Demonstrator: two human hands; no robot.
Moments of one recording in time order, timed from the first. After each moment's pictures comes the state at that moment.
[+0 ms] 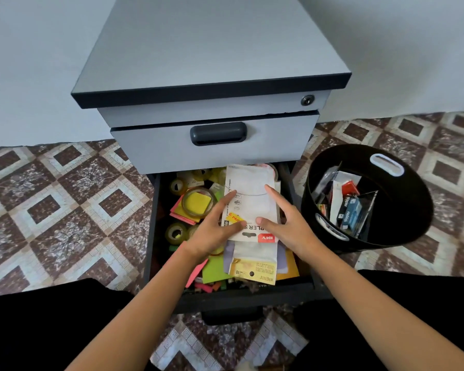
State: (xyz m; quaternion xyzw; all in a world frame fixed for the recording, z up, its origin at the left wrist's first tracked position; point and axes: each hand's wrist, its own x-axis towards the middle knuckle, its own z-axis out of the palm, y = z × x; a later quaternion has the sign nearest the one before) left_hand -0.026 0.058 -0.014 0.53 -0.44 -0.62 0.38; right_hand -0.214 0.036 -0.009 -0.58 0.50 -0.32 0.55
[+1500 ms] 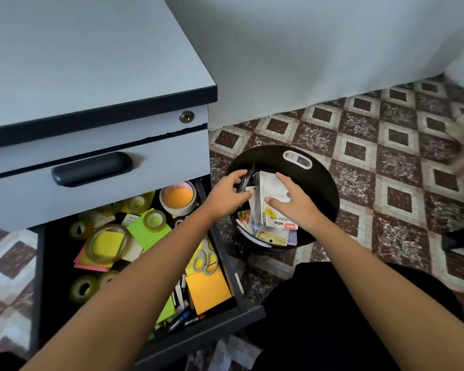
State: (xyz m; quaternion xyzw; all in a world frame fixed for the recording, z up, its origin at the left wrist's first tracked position) left_hand -0.215 -0.075 0.001 0.53 -0.66 -0.48 0.20; right_hand -0.388 -0.027 0.003 -0.56 0.70 -0.25 0.38
